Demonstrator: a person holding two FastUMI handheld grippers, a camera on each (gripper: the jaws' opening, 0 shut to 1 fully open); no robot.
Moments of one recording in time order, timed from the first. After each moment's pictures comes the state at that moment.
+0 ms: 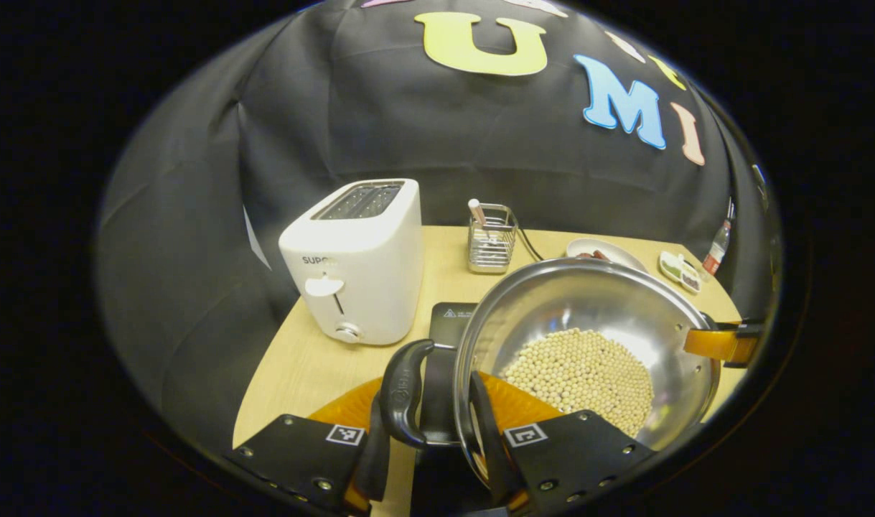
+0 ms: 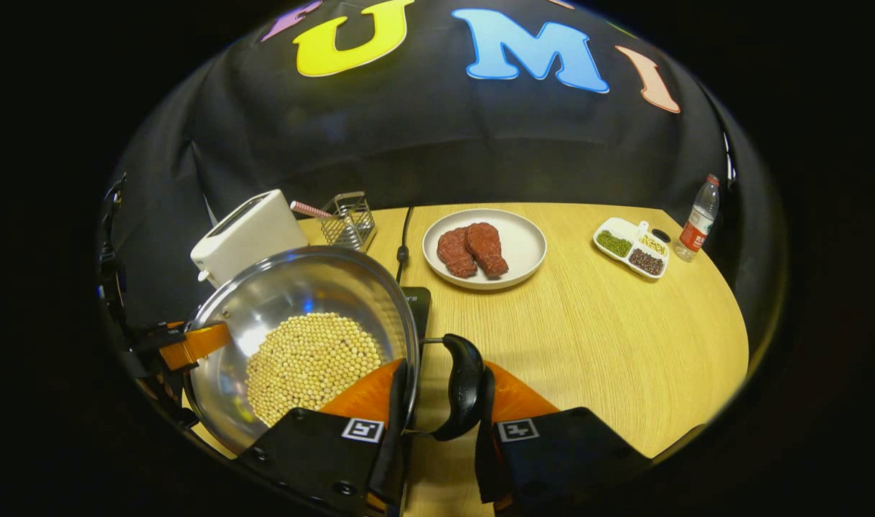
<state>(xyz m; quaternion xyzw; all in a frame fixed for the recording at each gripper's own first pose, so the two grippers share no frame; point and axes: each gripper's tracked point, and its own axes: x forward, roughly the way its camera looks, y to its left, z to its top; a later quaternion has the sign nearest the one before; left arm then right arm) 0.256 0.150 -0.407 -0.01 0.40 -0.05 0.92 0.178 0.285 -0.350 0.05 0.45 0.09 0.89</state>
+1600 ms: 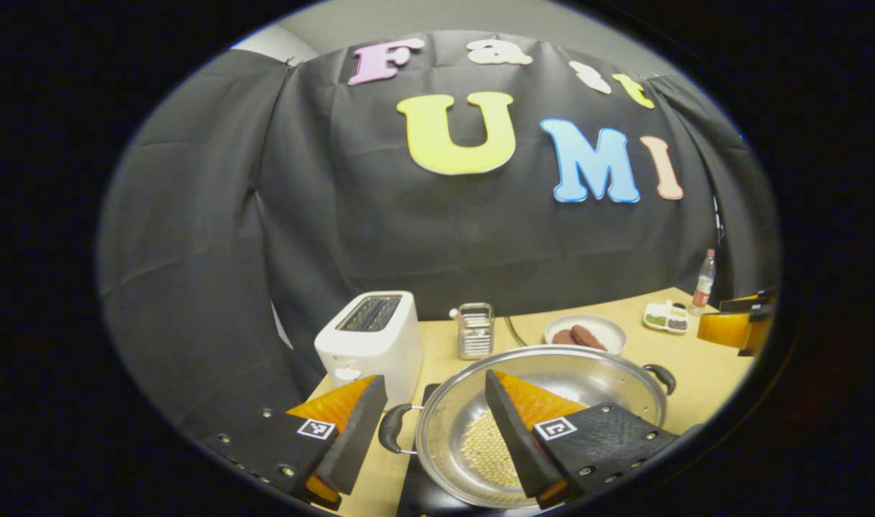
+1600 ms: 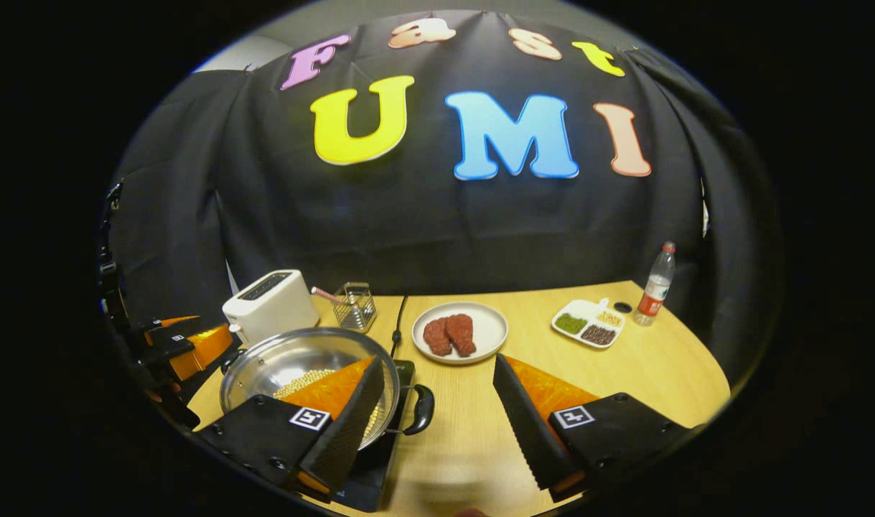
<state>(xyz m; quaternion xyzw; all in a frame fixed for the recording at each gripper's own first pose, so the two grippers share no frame) 0.236 0.102 -0.241 0.03 0.19 -0.04 0.98 0.166 0.218 -0.210 0.04 0.25 0.08 0.96</state>
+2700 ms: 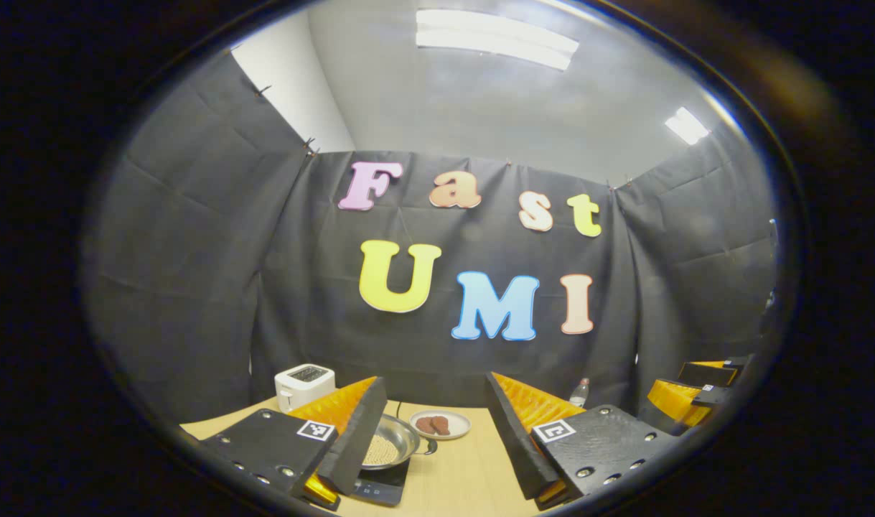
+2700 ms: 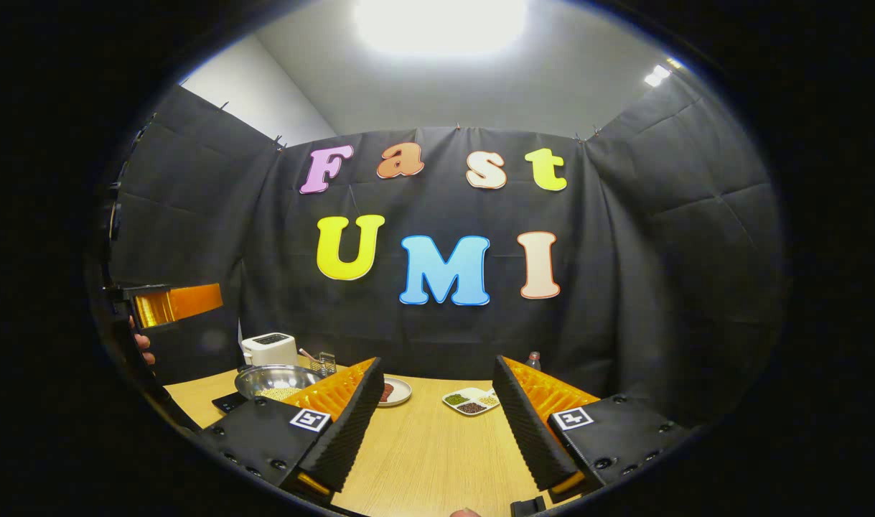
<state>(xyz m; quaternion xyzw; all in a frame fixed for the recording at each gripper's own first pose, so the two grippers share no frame) -0.027 -0.101 0.038 -0.07 -0.01 -0.05 1.00 -0.034 -0.026 -0.031 0.00 0.05 0.07 1.00</state>
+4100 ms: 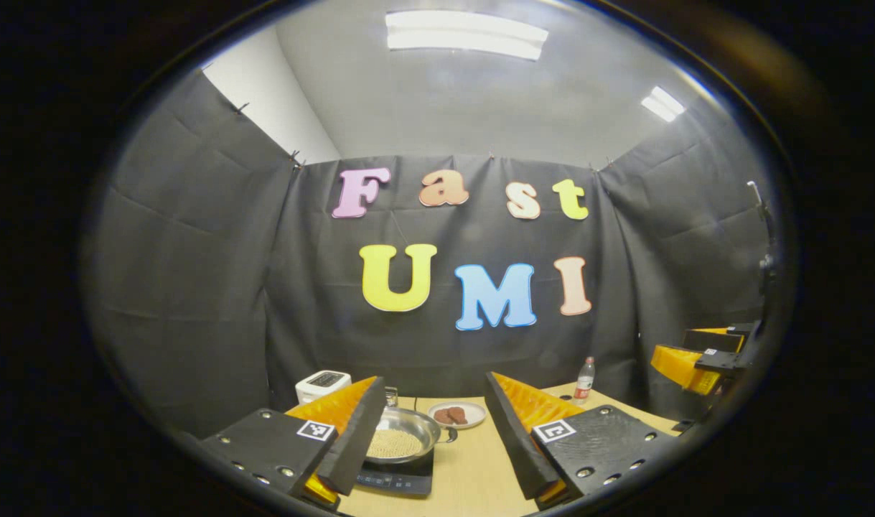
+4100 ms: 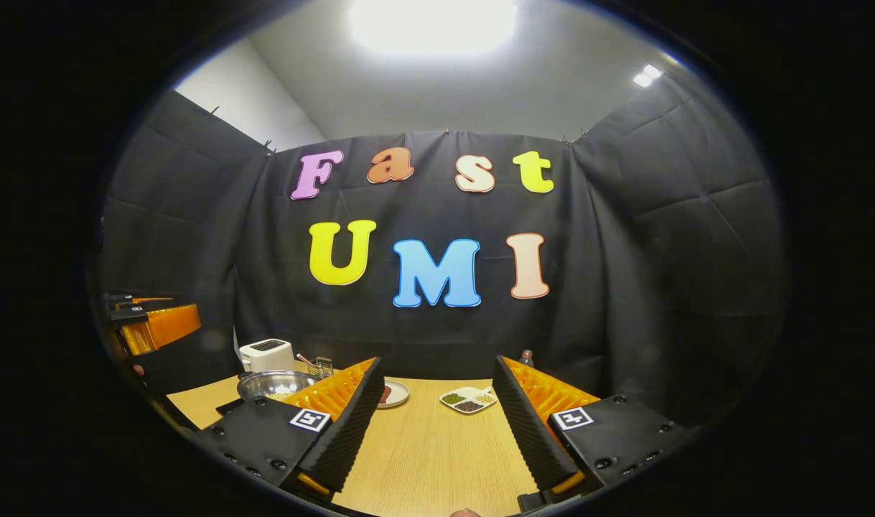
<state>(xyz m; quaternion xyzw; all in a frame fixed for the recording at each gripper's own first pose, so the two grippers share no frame) -0.059 -0.084 0.027 -0.03 0.01 -0.06 1.00 -0.039 -0.018 -0.025 0.01 0.05 0.05 1.00</state>
